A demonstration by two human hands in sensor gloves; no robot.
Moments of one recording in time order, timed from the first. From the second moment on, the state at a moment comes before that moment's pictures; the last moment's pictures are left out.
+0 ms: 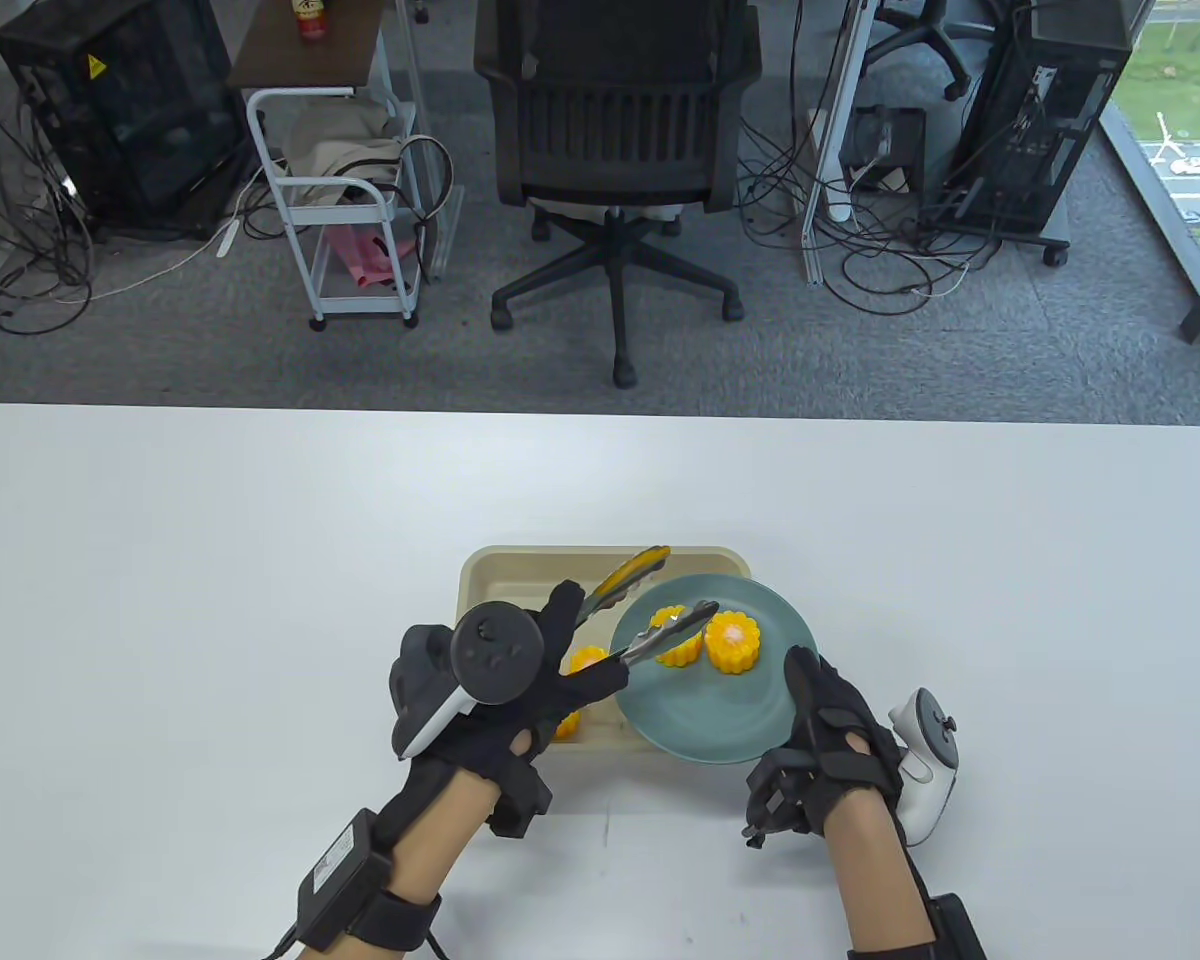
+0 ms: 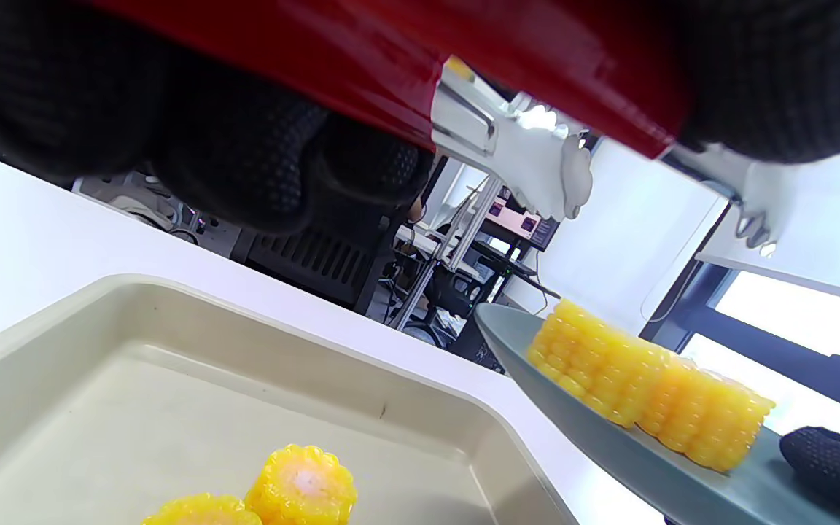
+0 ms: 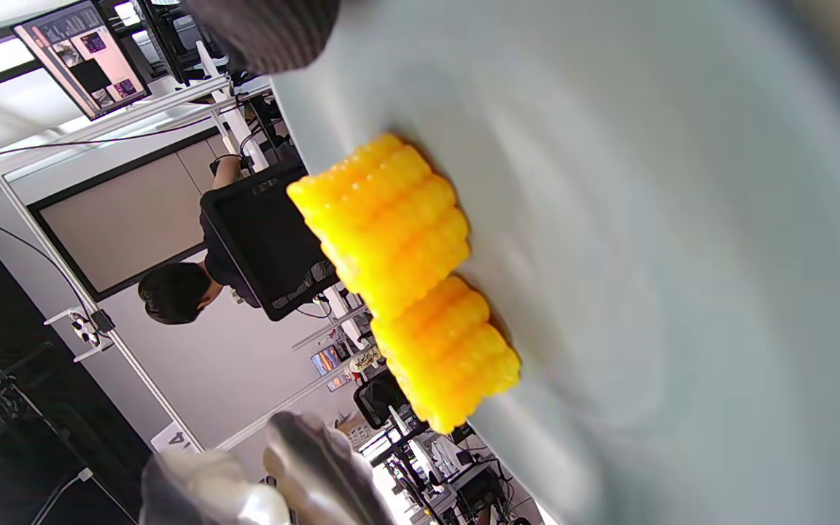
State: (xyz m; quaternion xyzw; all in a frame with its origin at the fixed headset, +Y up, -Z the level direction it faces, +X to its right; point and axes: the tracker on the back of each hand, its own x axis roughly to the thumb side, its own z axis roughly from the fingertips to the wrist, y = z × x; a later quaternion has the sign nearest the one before) left_hand -0.124 -0.650 -0.302 0.00 -0.08 0.24 0.97; right_hand 0.198 -0.768 -0.294 -0.18 0.13 0.51 0.83
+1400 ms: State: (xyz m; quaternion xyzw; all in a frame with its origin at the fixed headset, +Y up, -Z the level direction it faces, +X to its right) left_hand -0.139 -0.737 -0.328 -0.11 0.03 0.10 0.99; right_hand 0.201 -0.767 -0.295 -0.17 0.13 0.51 0.83
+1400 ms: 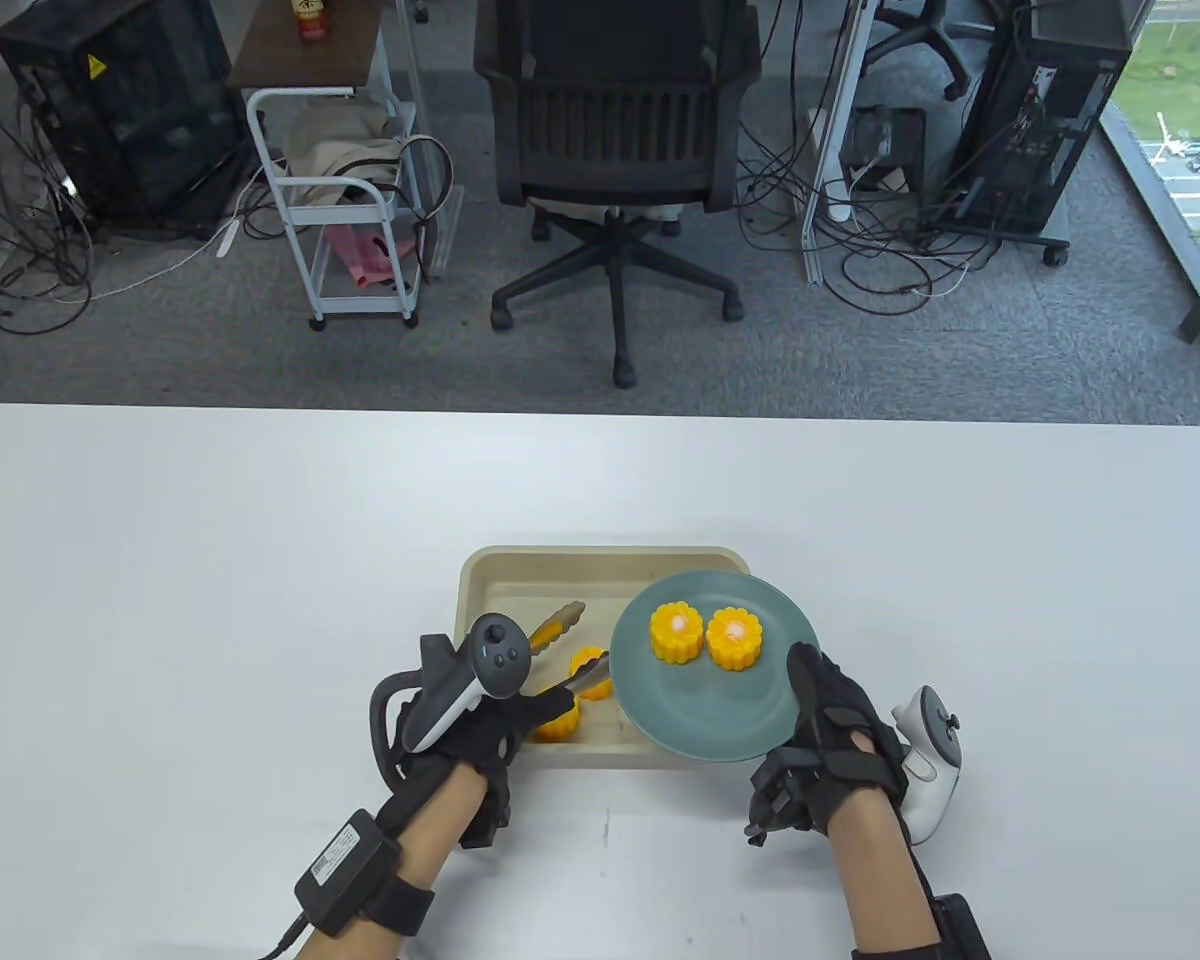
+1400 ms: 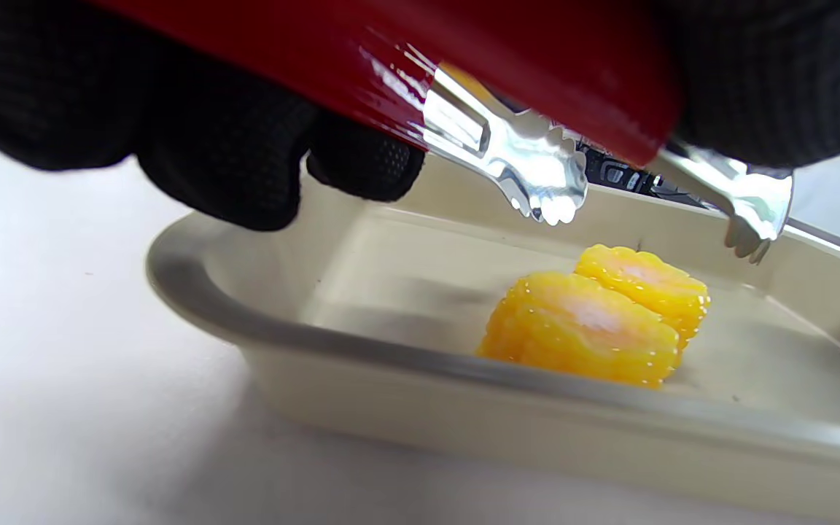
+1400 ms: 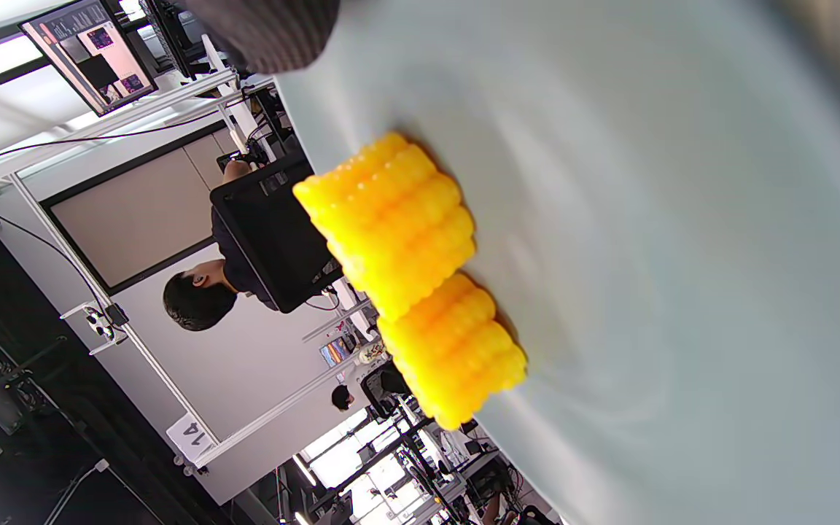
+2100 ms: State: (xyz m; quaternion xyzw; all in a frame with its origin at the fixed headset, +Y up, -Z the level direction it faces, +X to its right) left_hand -0.127 -0.738 -0.334 -0.06 0.04 0.04 1.00; right_hand 0.200 -0.767 -0.295 -0.17 0.14 0.51 0.83
